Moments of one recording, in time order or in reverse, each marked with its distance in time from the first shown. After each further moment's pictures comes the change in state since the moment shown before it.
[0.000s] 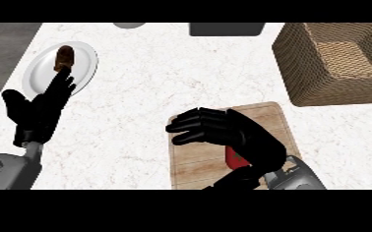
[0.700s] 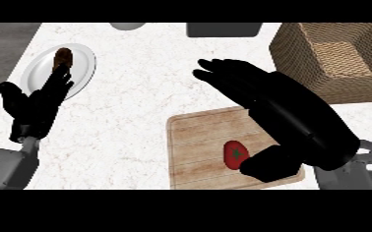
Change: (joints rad) left arm -0.027 0.001 0.028 0.027 0.000 -0.025 0.031; right arm -0.285 -0.207 -0.083 -0.257 0.195 0.216 0.814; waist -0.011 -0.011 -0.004
